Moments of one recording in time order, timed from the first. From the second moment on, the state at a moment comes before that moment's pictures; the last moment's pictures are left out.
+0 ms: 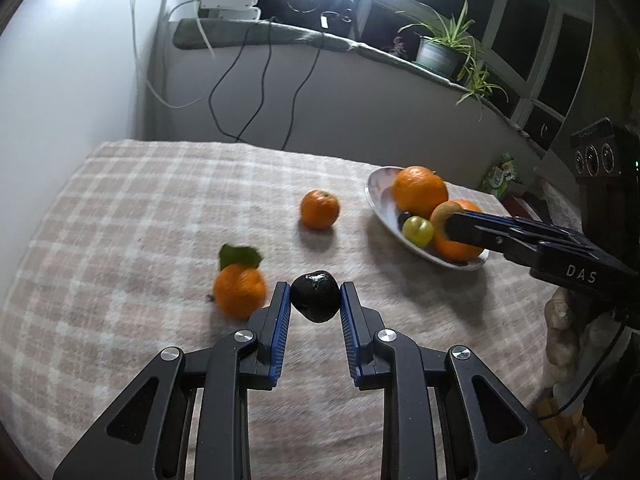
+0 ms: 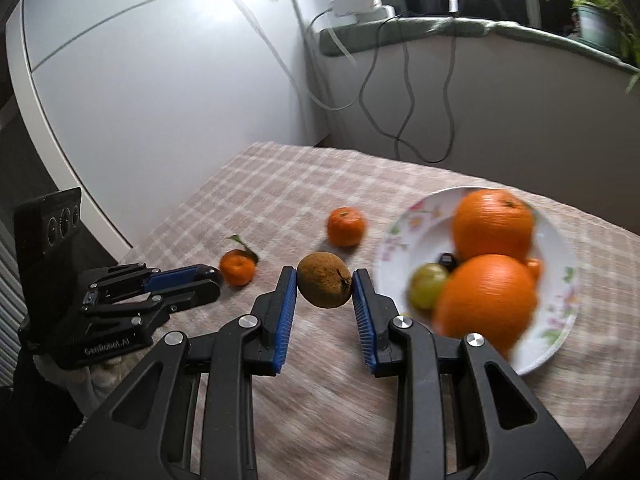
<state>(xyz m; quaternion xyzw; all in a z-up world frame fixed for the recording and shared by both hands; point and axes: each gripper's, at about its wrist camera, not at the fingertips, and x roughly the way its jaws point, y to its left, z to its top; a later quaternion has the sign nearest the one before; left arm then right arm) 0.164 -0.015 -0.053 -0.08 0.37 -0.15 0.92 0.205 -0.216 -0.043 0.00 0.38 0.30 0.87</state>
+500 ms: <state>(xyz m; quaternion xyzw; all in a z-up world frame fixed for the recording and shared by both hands) 0.209 -0.064 -0.037 -0.07 0.36 -0.19 0.91 0.219 -0.308 -0.033 0.03 0.37 0.22 0.90</state>
